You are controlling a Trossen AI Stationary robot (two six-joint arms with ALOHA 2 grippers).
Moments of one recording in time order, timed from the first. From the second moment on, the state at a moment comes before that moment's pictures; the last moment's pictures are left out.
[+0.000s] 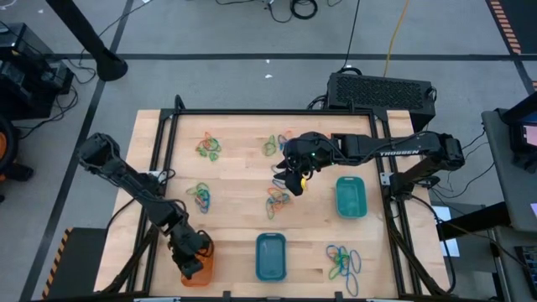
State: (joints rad) left arm -0.72 1.40 0.64 -0.07 0.57 -1.59; right arm -0.04 1.49 1.28 -0.41 -0.08 0.38
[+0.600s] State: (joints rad) left arm -0.63 1.29 0.64 -0.18 0.53 -1.46; right arm -0.07 1.49 1.28 -0.41 -0.08 0.35
